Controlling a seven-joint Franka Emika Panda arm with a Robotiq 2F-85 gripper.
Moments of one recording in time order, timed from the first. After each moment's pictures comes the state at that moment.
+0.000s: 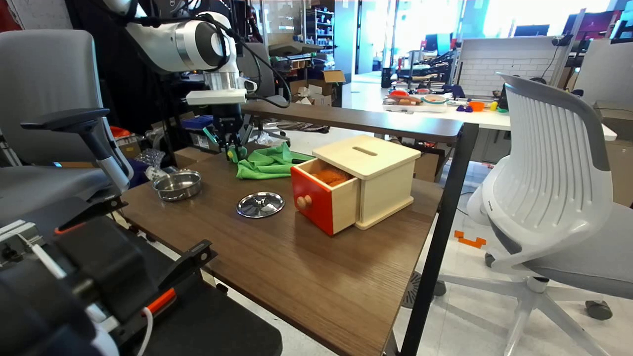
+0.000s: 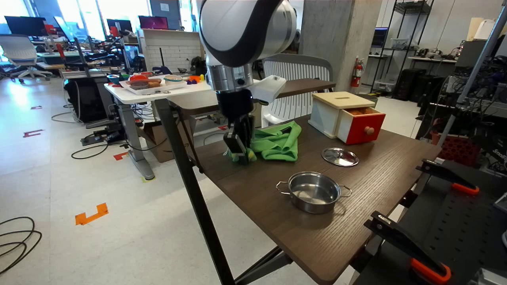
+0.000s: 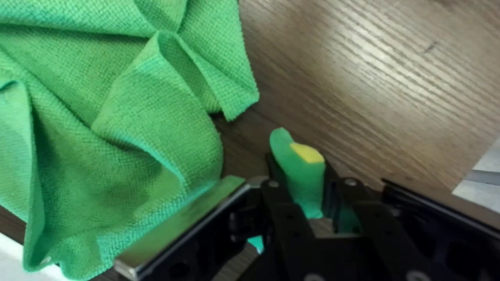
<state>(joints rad) 0.21 0.91 0.10 -1.46 -0.22 2.23 -0.23</state>
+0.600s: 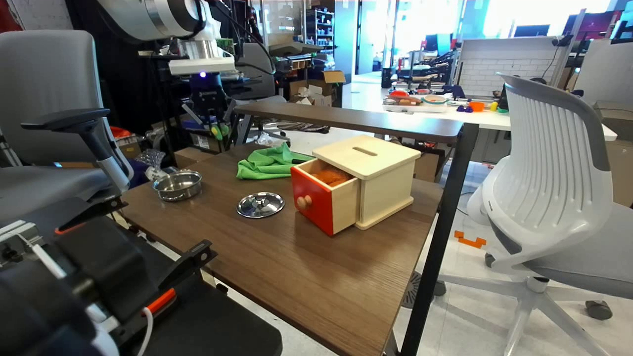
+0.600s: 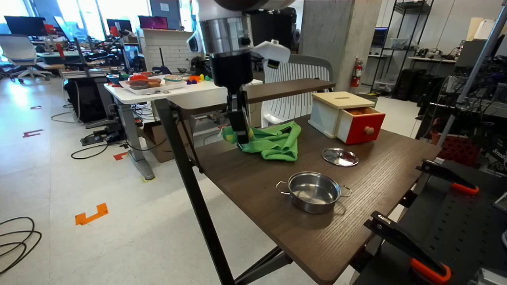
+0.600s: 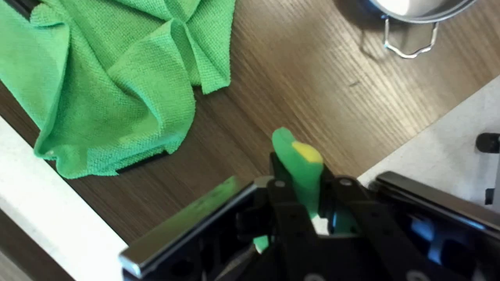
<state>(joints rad) 0.21 0.70 0.15 -1.65 -0.27 2.23 -0.43</state>
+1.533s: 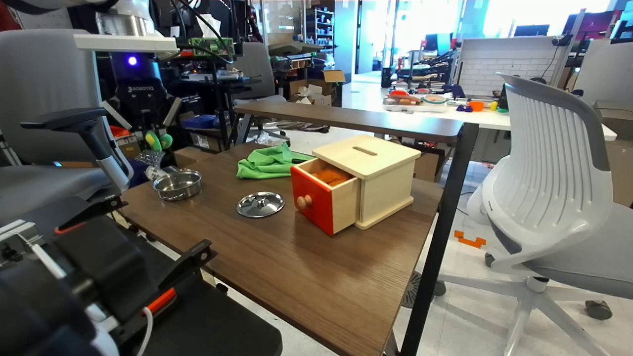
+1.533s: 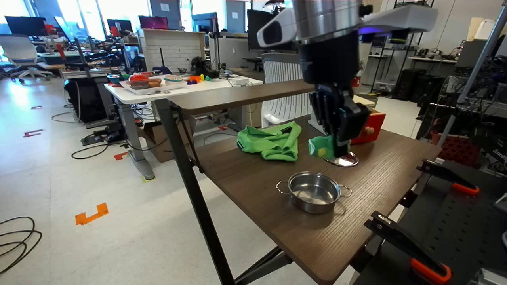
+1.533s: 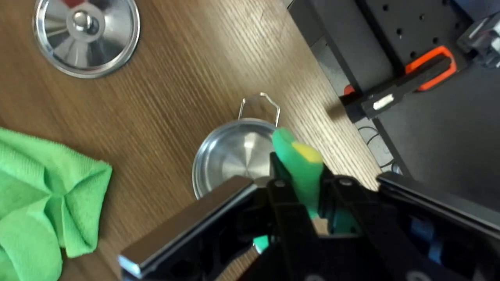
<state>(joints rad) 0.15 0.25 0.21 -2.29 -0.29 2.28 -0.50</state>
